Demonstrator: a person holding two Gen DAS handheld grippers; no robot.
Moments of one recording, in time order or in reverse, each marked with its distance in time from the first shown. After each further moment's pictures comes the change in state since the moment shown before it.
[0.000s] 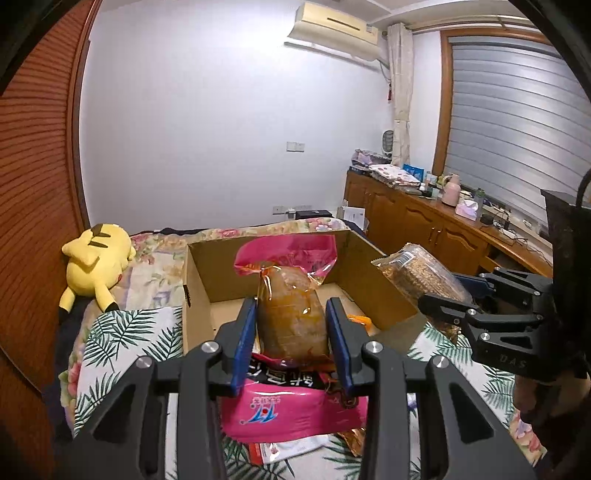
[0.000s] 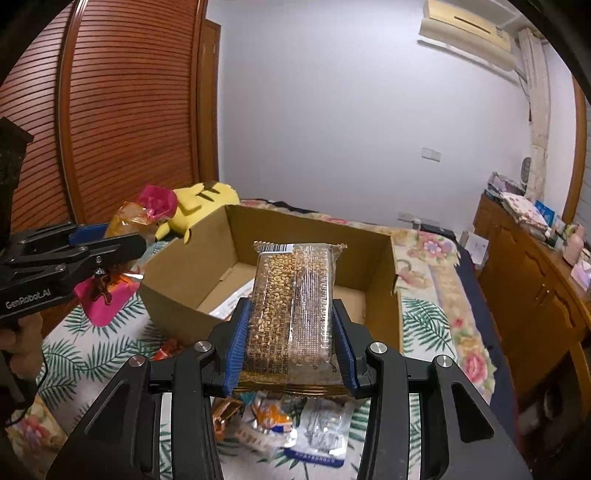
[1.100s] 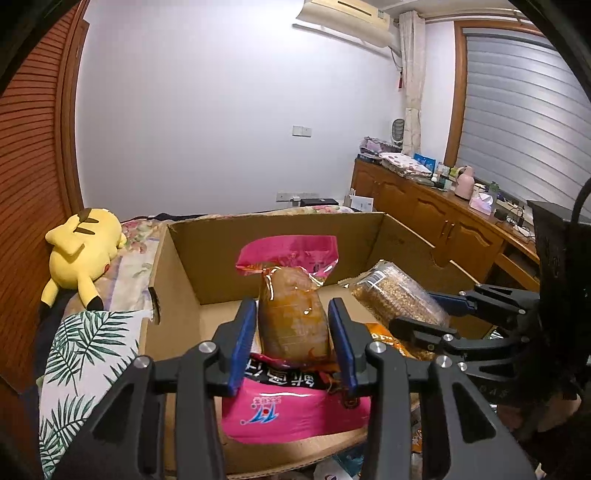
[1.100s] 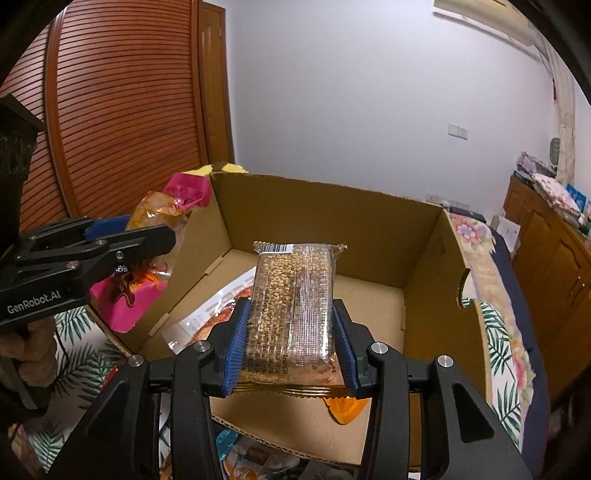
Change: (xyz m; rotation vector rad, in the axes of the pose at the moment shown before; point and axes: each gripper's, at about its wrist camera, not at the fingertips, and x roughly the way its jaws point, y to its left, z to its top) left arm 0.100 0.015 -0.007 -0.020 0.044 0.008; right arm 0.110 -0.030 -0.001 0.026 0.056 0.107
